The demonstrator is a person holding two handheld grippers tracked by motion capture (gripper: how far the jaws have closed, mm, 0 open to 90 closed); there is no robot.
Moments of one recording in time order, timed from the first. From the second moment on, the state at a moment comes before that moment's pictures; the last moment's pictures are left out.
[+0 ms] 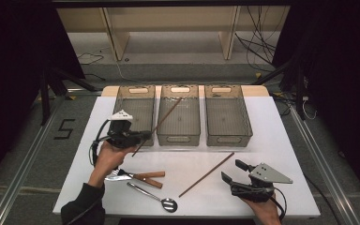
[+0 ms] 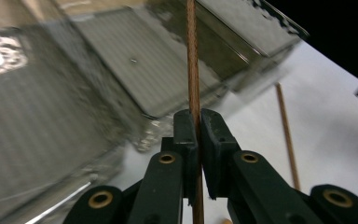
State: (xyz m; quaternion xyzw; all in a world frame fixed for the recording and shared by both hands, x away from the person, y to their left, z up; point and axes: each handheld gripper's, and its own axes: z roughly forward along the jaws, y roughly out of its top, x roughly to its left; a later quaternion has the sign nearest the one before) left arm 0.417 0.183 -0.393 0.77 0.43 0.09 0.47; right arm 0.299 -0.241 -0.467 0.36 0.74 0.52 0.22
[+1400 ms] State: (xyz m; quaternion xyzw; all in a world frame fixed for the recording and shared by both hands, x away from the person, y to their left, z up) left arm 0.516 0.243 -0.412 0.77 0.51 0.17 0.35; right arm 0.299 -0.240 -0.469 0.36 0.74 0.53 0.22
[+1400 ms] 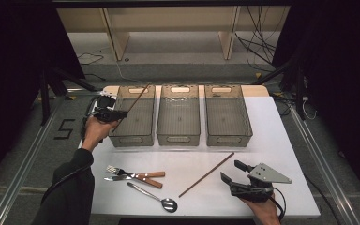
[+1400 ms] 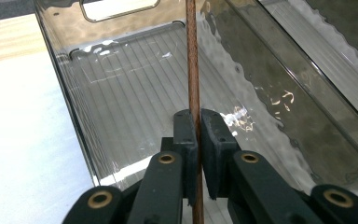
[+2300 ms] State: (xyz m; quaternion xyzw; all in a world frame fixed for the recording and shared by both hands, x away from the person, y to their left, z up) left arm 0.471 0.208 -0.390 0.75 0.48 0.16 0.43; right arm 0.299 -0.240 -0.469 0.36 0.74 0.53 0.22
